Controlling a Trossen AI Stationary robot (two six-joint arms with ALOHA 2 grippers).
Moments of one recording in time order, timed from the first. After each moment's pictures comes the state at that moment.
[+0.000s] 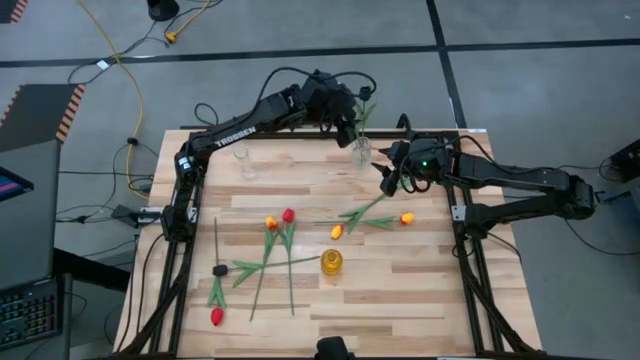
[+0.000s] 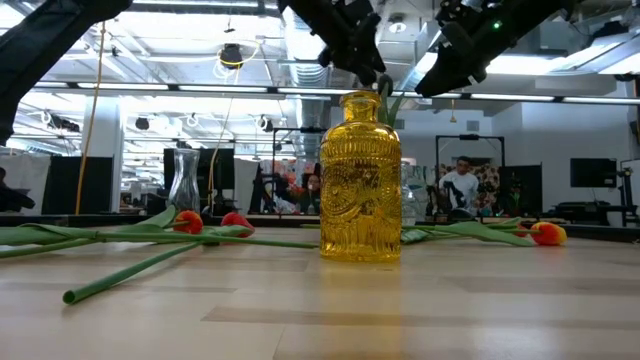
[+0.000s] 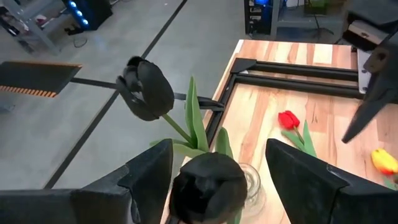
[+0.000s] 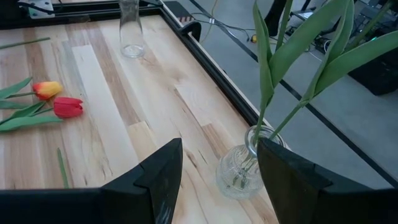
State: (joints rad) left arm 0.42 2.06 2.23 -0.68 -0.09 0.18; right arm -0.28 1.03 0.84 -0.31 0.32 -0.02
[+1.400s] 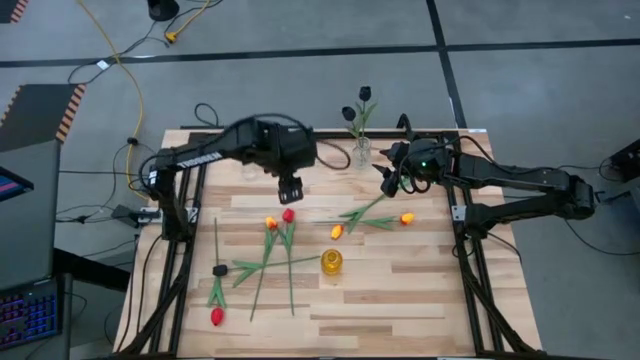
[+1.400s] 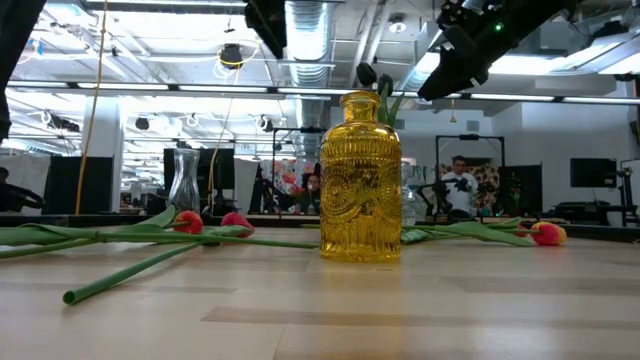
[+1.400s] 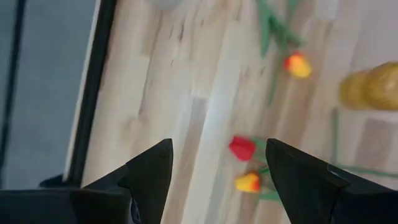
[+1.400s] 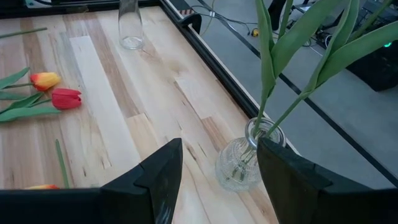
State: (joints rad) left arm 0.14 1.82 2.11 -1.51 -0.21 -0.06; right arm -0.28 1.03 0.84 -0.35 0.32 -0.02
